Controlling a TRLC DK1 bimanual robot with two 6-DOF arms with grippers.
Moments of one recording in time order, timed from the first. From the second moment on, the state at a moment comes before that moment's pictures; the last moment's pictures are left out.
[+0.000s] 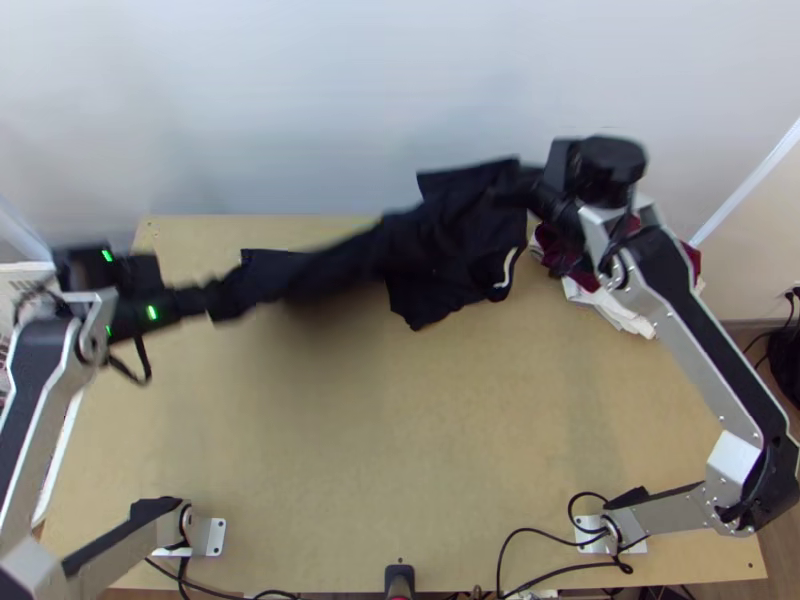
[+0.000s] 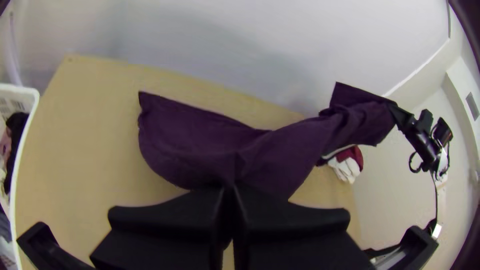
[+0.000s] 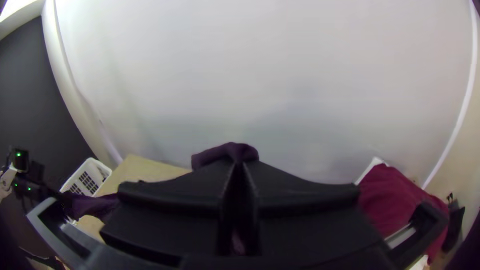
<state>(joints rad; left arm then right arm) 0.04 1.10 1.15 -0.77 0.48 -0.23 0.43 1.54 1.63 -0.36 0.02 0.24</state>
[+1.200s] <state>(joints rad) -0.04 1.75 1.28 -0.56 0.52 -0.23 0.48 1.47 1.09 -0.13 0.03 0.31</state>
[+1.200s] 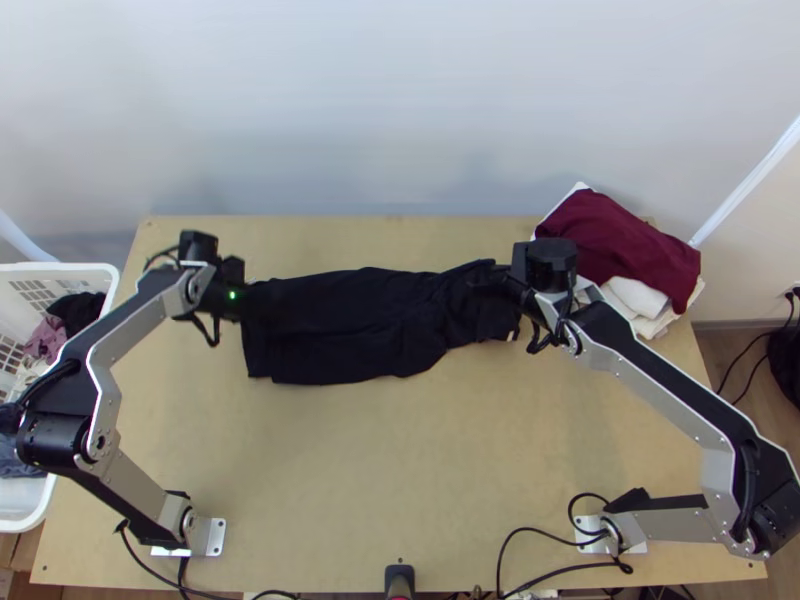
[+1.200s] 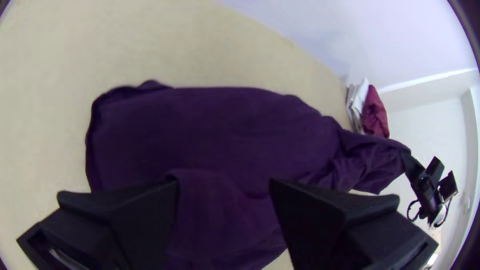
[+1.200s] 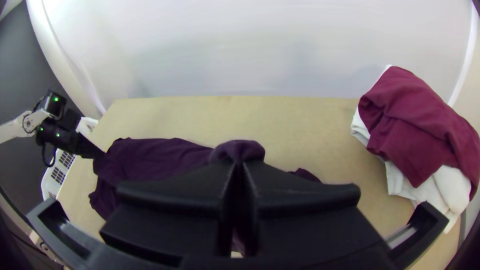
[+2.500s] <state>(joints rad) 0.07 1.65 1.14 -0.70 0.51 0.00 0.52 1.47 1.07 -0.12 0.04 0.33</state>
